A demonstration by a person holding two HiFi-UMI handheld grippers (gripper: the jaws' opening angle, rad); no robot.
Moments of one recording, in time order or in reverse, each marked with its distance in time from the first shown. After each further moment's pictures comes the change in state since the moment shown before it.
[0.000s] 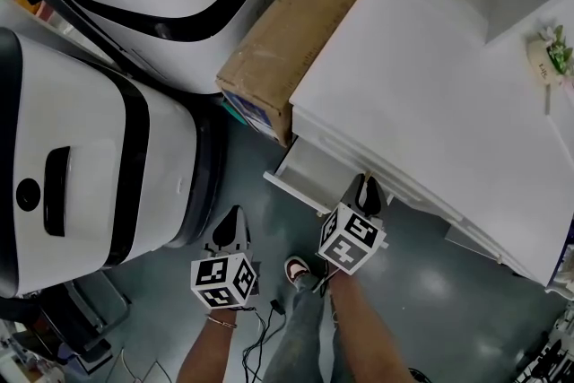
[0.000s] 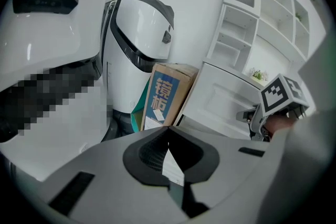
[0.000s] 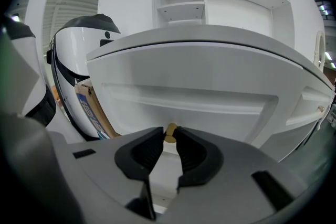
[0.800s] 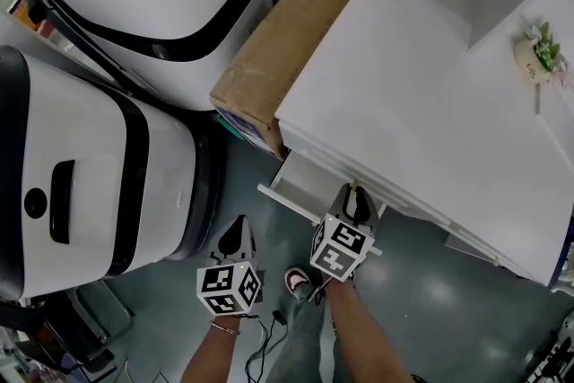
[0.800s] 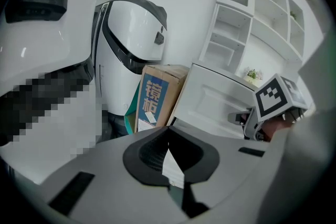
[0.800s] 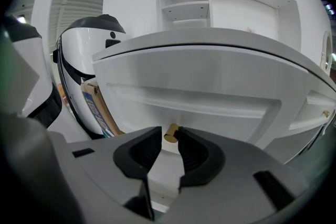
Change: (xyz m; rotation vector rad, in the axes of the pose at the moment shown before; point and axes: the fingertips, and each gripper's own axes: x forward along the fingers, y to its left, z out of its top) left arm 0.001 -0.029 0.007 0.029 -0.008 -0.032; right arm -0.003 0.003 0.001 -0.039 0.006 0.051
